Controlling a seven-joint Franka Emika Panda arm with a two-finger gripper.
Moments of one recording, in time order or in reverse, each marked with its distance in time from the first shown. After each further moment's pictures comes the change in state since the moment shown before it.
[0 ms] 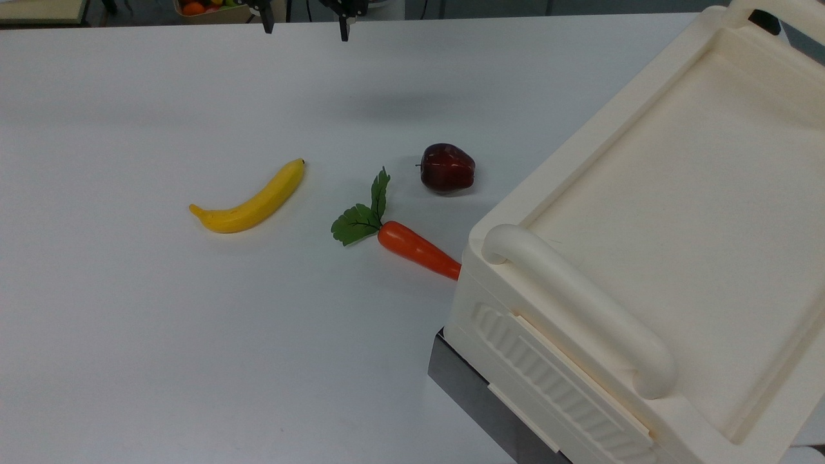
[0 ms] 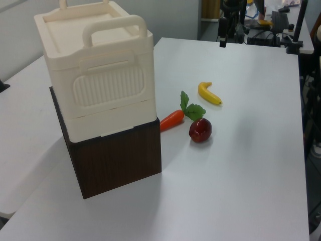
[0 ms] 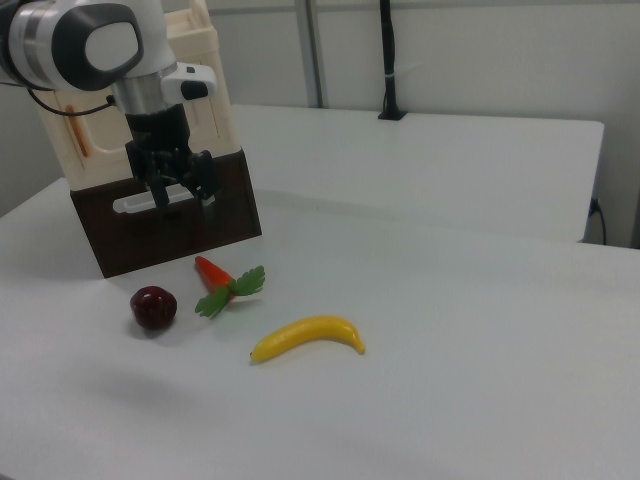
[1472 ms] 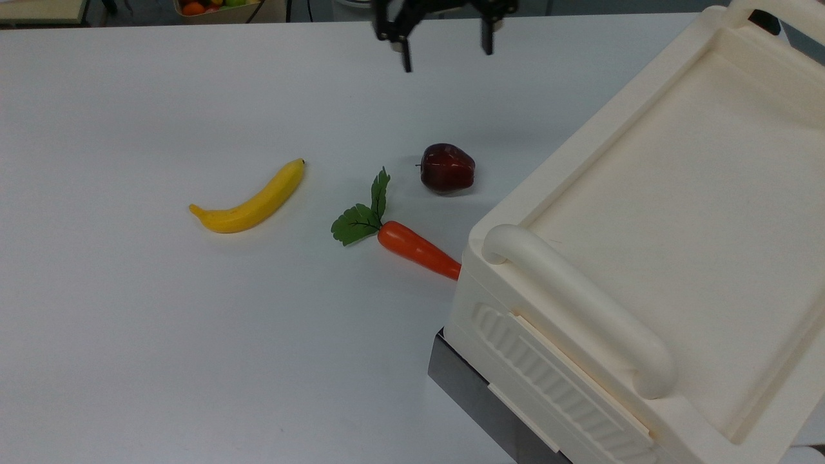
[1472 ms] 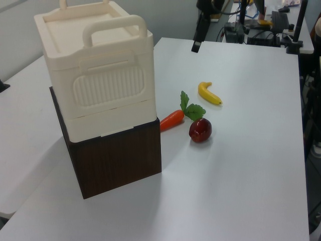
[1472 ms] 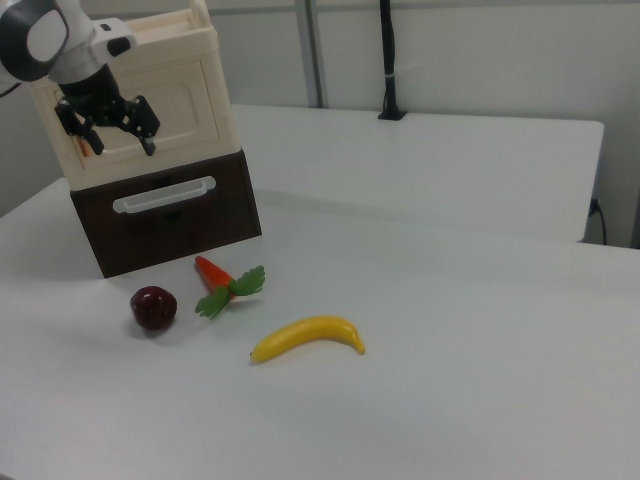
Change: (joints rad) arm 0.231 0.054 0.022 0.070 0.042 0.283 -0.129
